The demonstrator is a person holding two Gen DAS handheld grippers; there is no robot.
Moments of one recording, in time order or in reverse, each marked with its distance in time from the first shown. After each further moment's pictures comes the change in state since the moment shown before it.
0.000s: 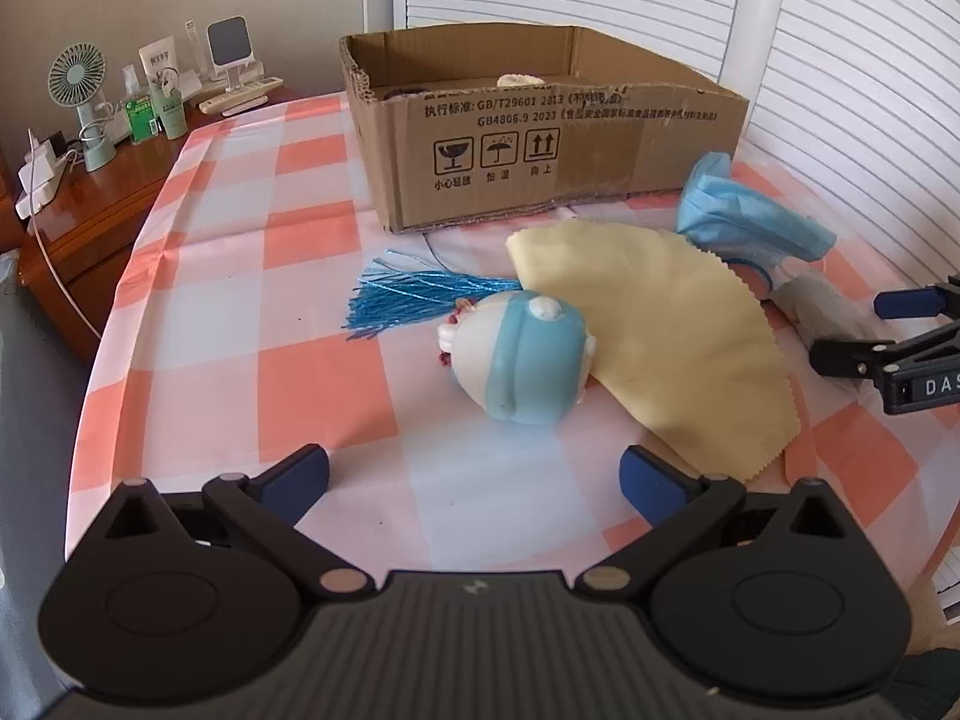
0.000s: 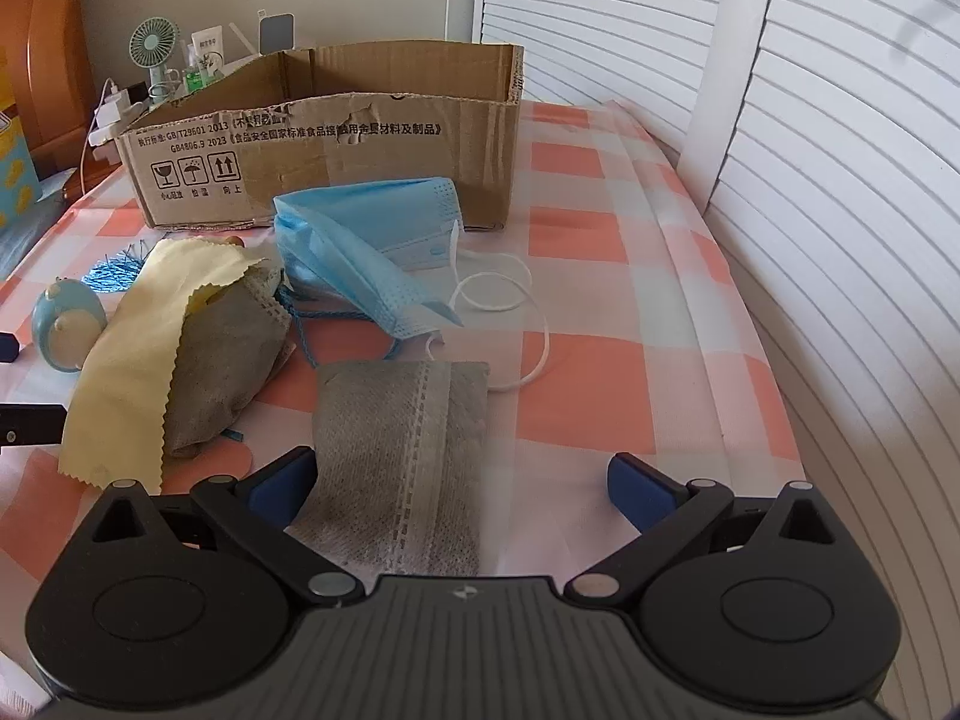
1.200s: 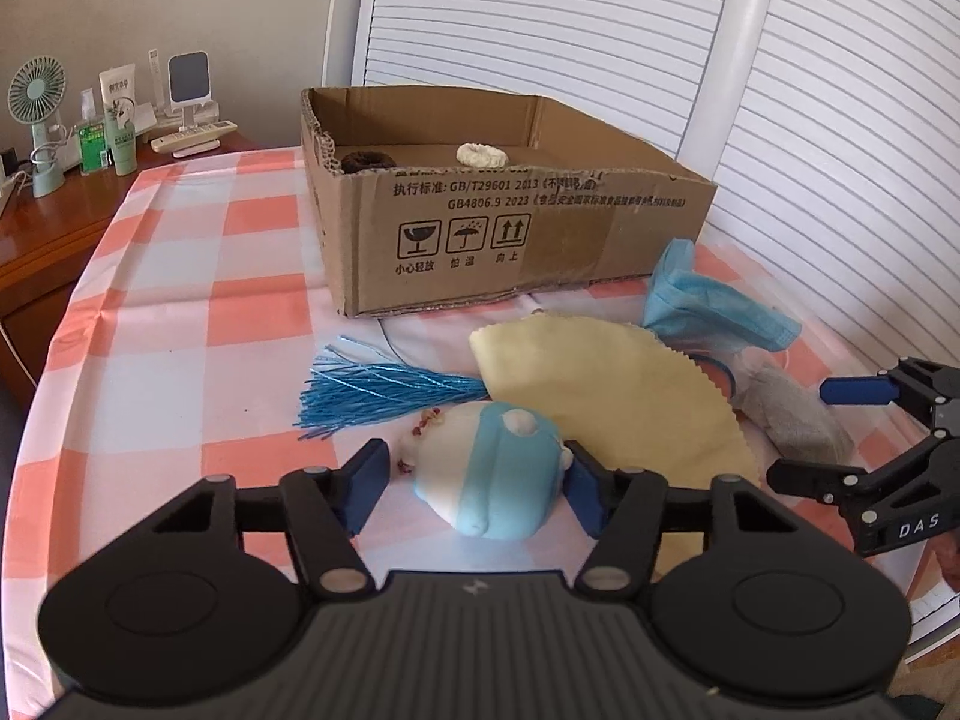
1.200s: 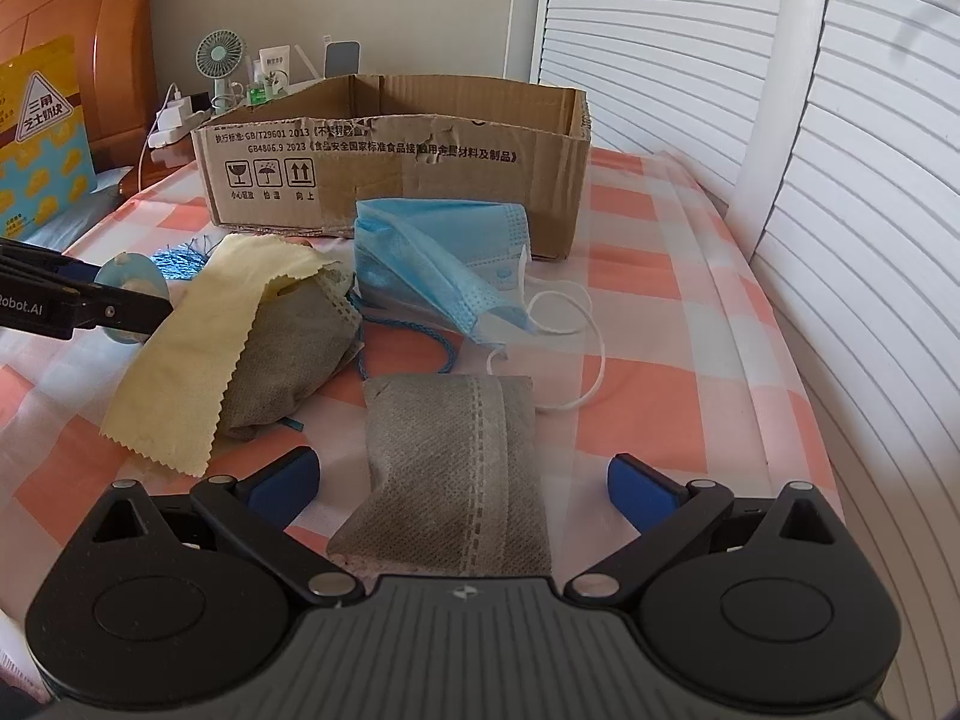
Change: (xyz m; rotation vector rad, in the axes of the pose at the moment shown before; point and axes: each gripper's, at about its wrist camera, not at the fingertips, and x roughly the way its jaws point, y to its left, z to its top) left arm 0.012 0.011 0.019 -0.010 -0.144 -0.135; right arm -0.006 0.013 -0.013 -0.084 -0.094 0.067
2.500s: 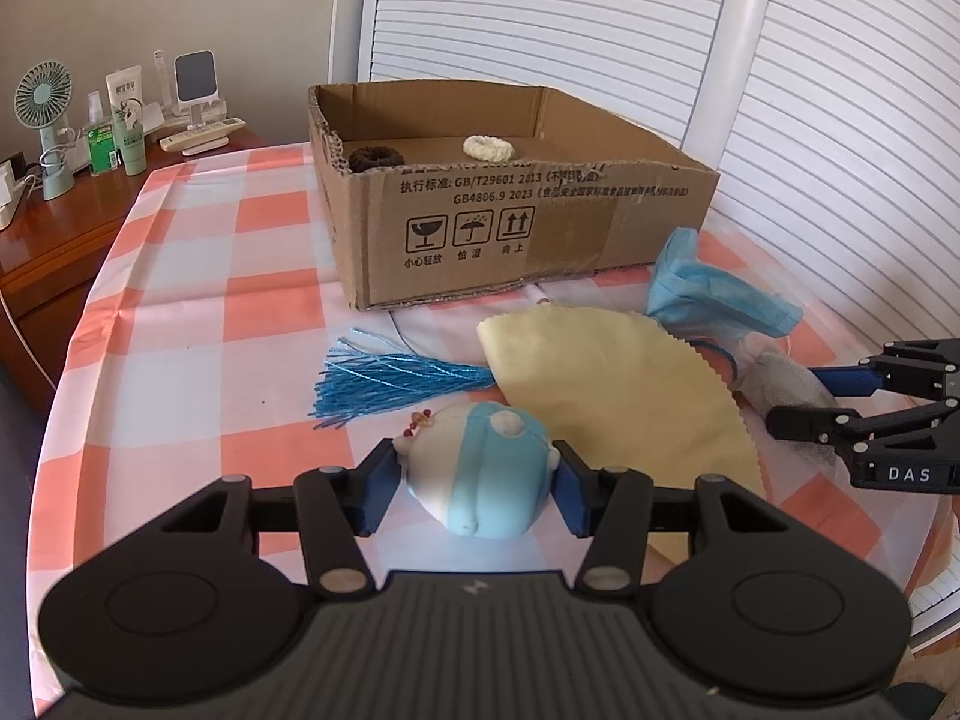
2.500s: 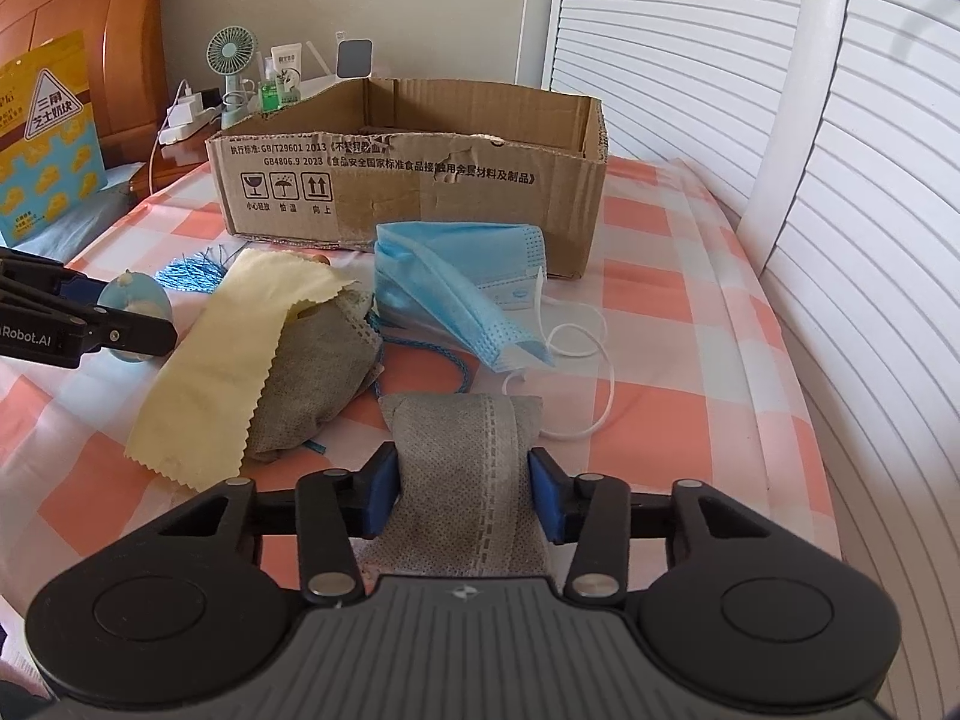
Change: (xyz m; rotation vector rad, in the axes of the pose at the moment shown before) left arm -0.005 0.000 0.000 -0.009 0.024 0.016; right arm -0.006 0.003 0.014 -0.015 0.016 0.023
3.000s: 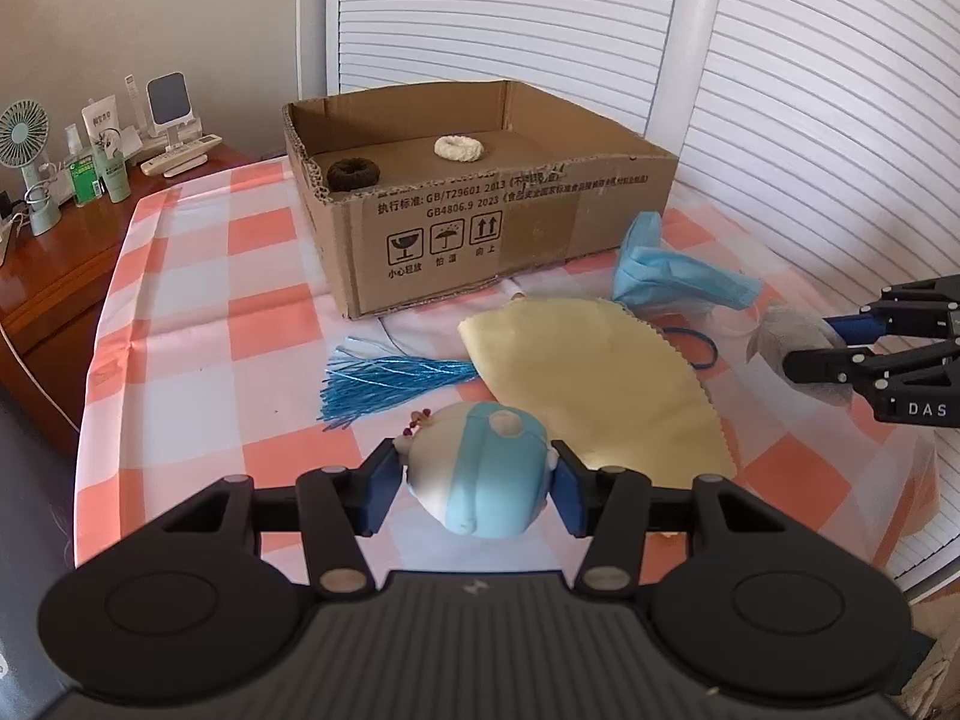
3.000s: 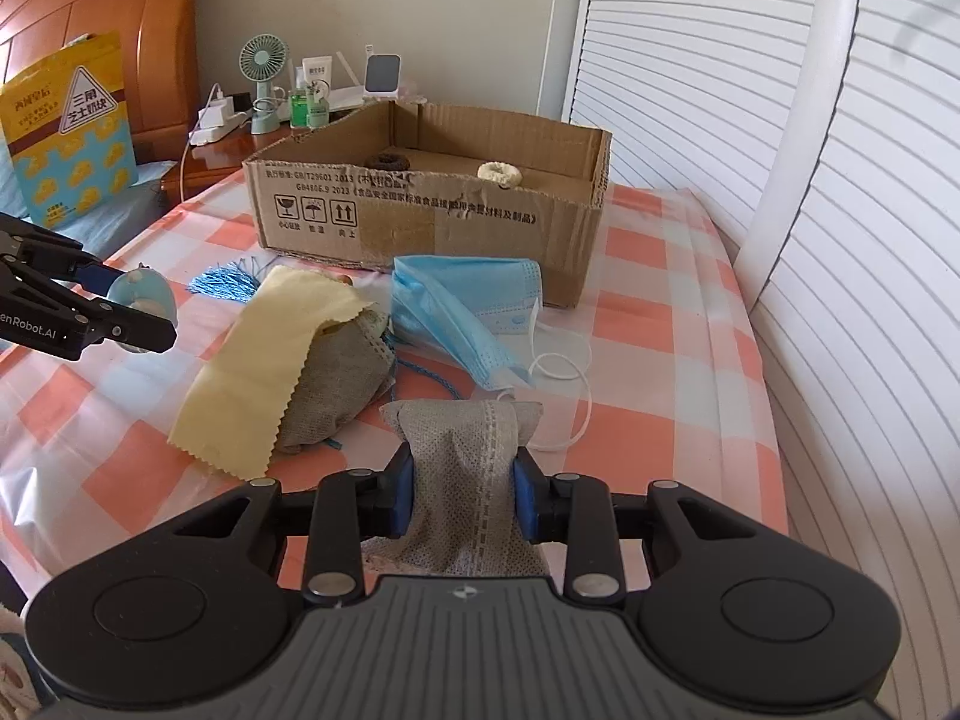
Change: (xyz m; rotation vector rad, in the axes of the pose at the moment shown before) left arm -0.022 -0.005 0.008 0.091 0.045 -0.010; right arm -0.034 -0.007 0.006 -0.062 -0.015 0.030
